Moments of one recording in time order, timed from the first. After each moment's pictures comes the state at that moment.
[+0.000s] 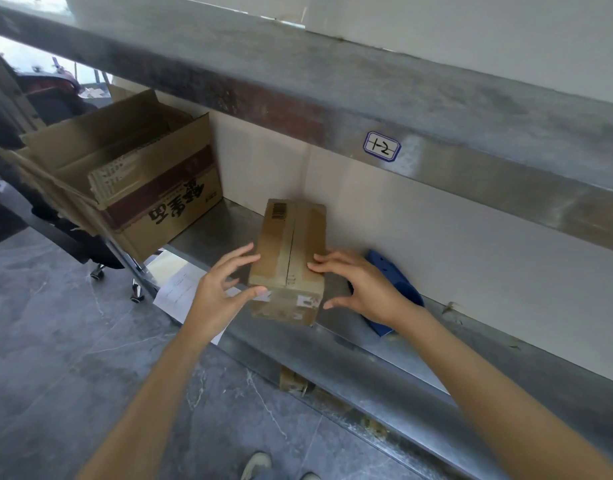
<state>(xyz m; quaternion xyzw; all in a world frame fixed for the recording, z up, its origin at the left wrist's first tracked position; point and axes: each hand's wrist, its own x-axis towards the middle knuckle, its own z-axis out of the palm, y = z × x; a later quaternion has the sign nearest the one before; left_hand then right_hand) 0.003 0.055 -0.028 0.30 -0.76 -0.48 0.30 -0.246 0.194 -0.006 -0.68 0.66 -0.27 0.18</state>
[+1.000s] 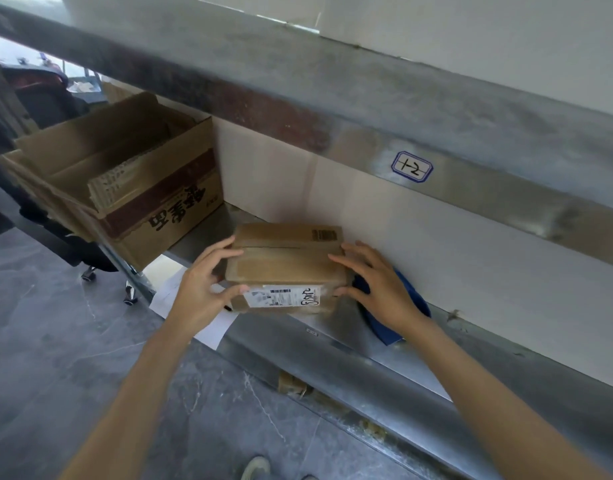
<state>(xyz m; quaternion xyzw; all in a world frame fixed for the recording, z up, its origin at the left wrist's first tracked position) 0.019 0.008 -0.024 0.29 -0.80 -0.43 0.30 -0.258 0.190 -0.021 -0.62 0.73 -0.29 0.09</state>
